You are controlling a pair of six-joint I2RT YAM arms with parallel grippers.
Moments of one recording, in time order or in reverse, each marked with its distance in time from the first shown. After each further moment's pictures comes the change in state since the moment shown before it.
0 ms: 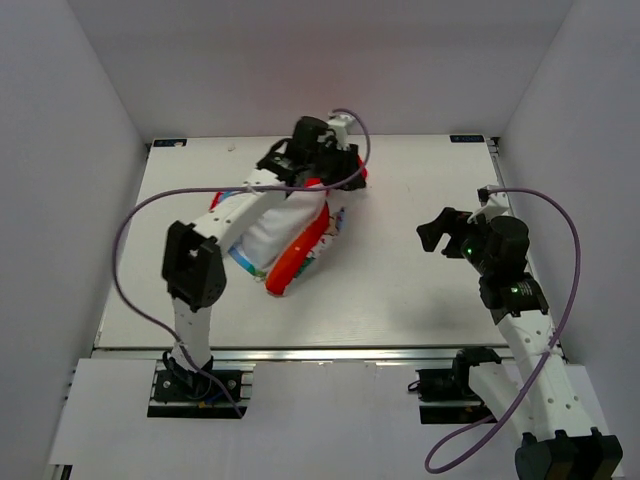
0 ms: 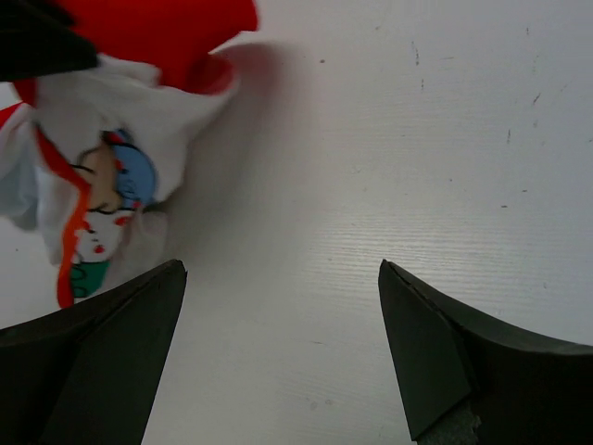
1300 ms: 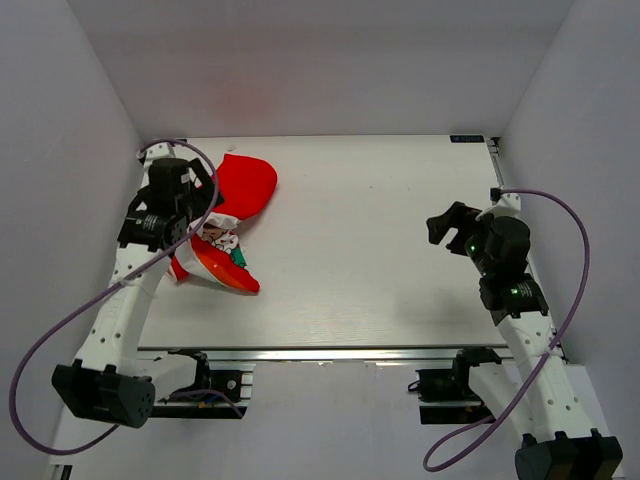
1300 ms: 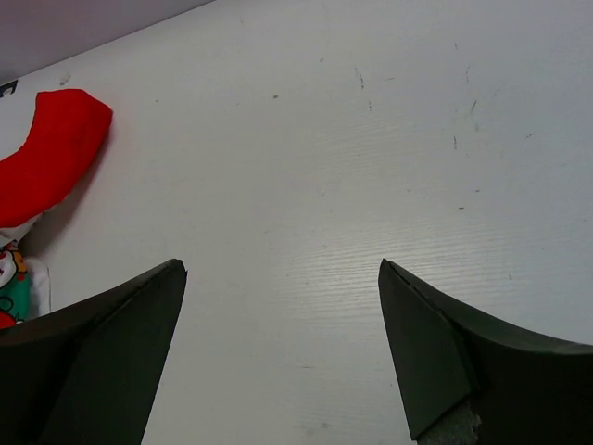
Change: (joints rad) left arm 0.394 -0.780 -0.530 -0.296 -0.666 -0.267; right arm 0.000 -0.005 -0.007 0.032 0.146 0.072
